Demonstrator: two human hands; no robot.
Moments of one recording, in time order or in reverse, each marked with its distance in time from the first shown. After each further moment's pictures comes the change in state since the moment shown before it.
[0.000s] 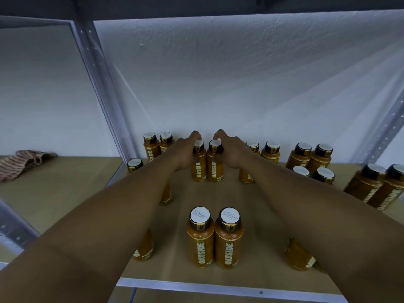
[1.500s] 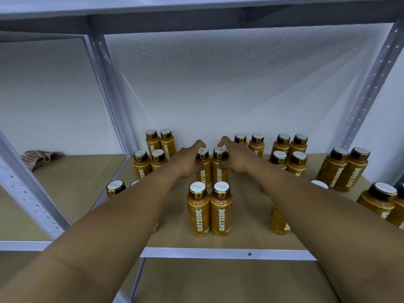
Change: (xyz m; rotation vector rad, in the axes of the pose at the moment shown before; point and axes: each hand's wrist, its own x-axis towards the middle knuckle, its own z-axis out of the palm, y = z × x) left_hand -0.076 0.034 0.011 -0.035 -0.037 0.073; right_hand -0.083 -0.001 -0.003 -0.049 -0.006 0.033
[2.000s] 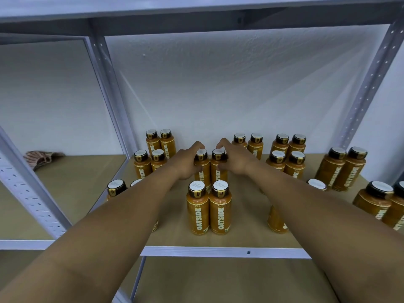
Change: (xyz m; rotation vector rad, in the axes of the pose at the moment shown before) left_hand -0.009 0.000 0.002 0.016 0.013 0.004; right_hand -0.009 -0.003 0.003 -0.007 0.017 -0.008
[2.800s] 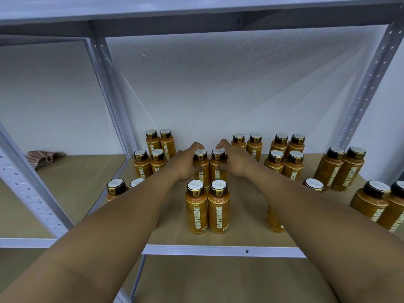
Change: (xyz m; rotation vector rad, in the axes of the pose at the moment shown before) left_hand -0.003 -0.001 0.005 -0.047 0.045 -0.005; right_hand -0.009 0.002 0.003 0.043 0.025 -0.007
